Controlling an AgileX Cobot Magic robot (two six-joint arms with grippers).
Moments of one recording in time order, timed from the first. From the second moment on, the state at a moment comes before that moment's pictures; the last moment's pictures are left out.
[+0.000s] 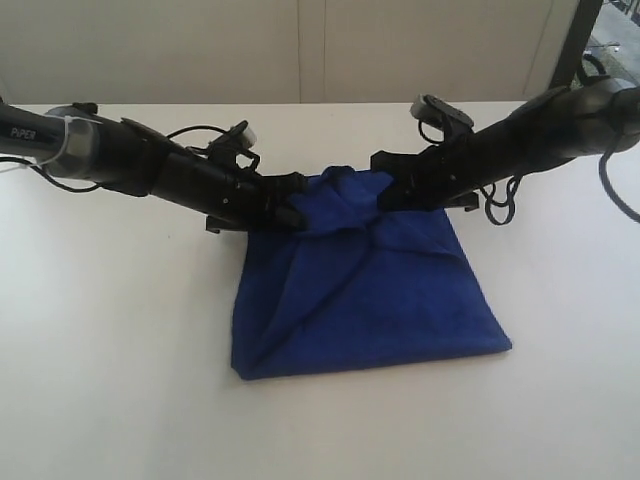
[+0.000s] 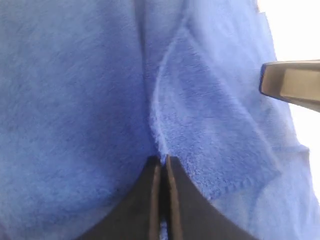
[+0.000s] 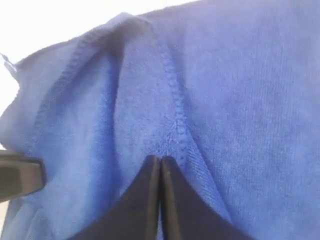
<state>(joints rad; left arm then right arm) -0.39 2.20 -1.44 -1.33 0.63 0.86 0.01 2.20 -1.44 1.09 0.65 -0.77</state>
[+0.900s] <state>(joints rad) -0.39 2.16 -1.44 -1.26 0.59 0.88 0.01 2.16 -1.44 1.05 0.65 -0.77</state>
